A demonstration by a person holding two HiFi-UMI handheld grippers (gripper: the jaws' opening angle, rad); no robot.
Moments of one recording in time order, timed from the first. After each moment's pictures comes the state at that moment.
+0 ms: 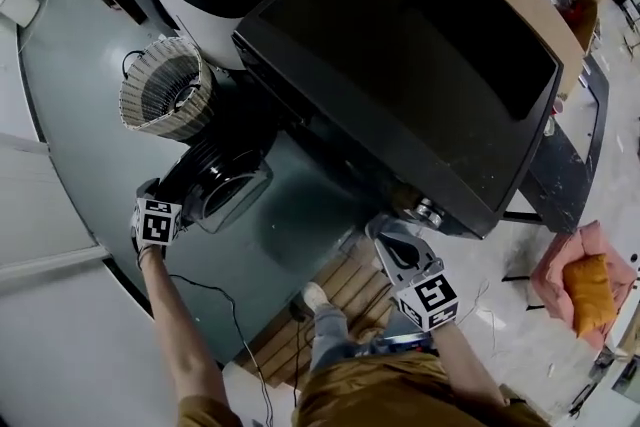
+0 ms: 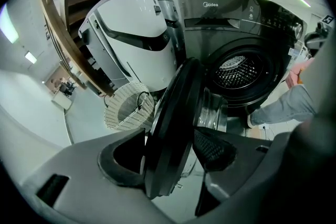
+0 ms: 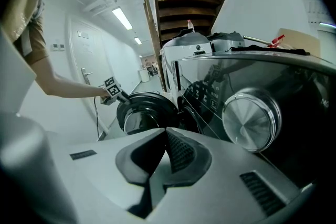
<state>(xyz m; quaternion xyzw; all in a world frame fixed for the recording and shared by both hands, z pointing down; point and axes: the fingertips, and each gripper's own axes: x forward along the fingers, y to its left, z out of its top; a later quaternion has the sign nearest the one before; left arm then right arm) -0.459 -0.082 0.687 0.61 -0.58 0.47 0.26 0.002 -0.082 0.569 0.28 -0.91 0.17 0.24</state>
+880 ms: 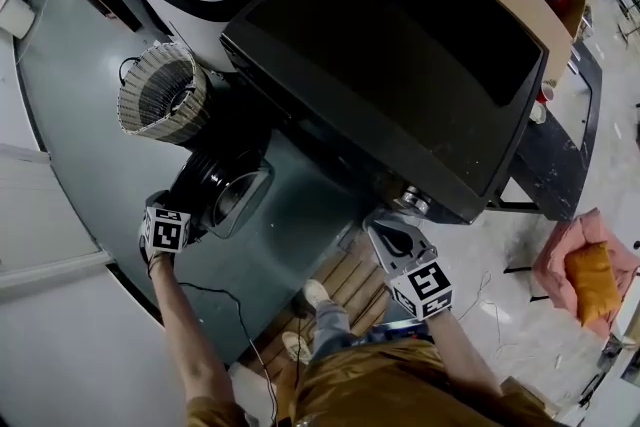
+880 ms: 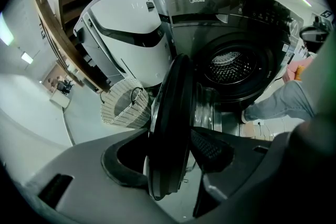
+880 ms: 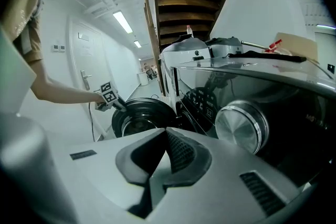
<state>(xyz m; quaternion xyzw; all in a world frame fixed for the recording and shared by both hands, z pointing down) -0.422 -0.056 0.684 0.60 -0.57 0.49 0.28 0.007 -0.085 0.554 0.28 -0.92 0.16 0.23</state>
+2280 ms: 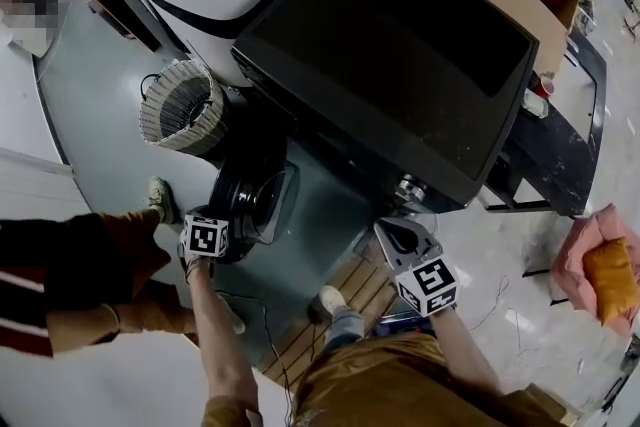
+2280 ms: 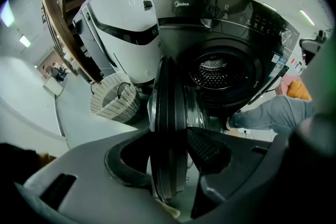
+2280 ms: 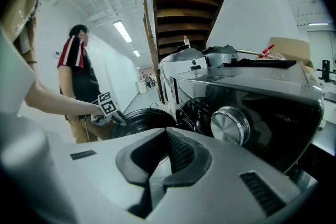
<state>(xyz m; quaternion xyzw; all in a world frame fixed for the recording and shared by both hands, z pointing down) -0.348 -0.030 0.680 0.61 -0.56 0.46 0.33 0.023 -0.066 0.526 0.30 -0.92 0.16 0.18</state>
